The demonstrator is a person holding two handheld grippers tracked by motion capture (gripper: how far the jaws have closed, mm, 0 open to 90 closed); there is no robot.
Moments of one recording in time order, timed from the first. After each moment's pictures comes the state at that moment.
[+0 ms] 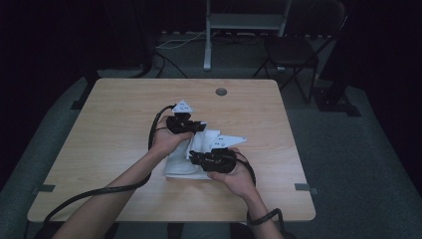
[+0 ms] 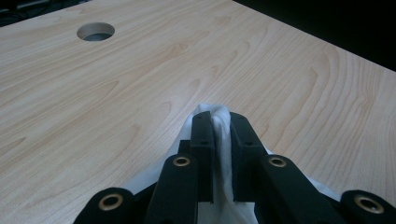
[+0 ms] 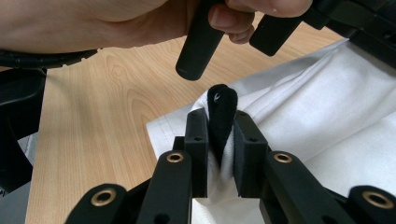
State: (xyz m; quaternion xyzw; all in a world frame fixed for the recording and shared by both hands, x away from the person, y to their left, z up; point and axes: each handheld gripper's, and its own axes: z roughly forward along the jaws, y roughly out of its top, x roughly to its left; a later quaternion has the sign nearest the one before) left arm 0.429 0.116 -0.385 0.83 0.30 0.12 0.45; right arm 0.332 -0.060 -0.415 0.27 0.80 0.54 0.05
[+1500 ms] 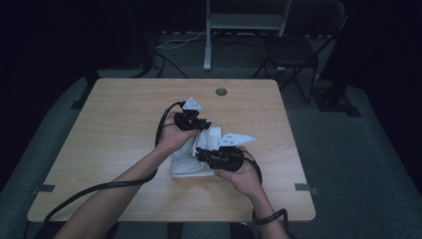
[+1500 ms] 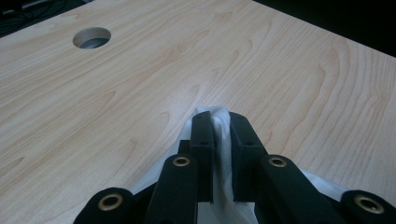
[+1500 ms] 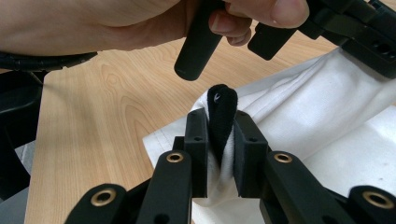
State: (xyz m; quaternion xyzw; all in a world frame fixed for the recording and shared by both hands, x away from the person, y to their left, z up) left arm 0.435 0.094 -0.378 0.84 0.30 0.14 0.42; right arm 0.333 -0.079 -0.409 0.28 0.78 0.55 0.06
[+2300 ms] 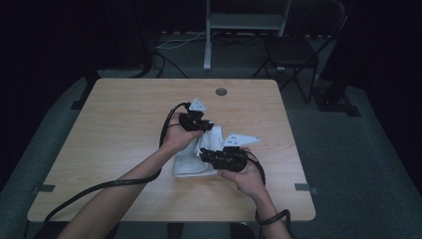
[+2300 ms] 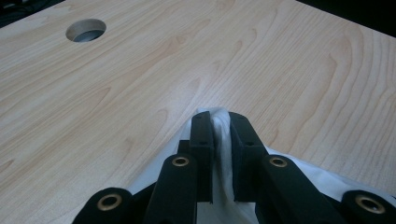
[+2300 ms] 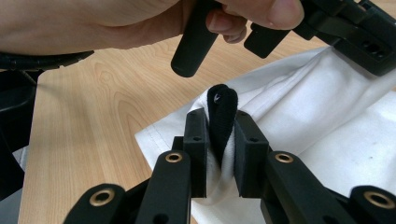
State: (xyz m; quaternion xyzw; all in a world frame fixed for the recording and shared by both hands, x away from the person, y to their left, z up) left arm 0.441 0.083 -0.385 0.86 0.29 0.14 0.40; right arm 0.335 -0.090 -0.416 0.30 0.78 0.55 0.06
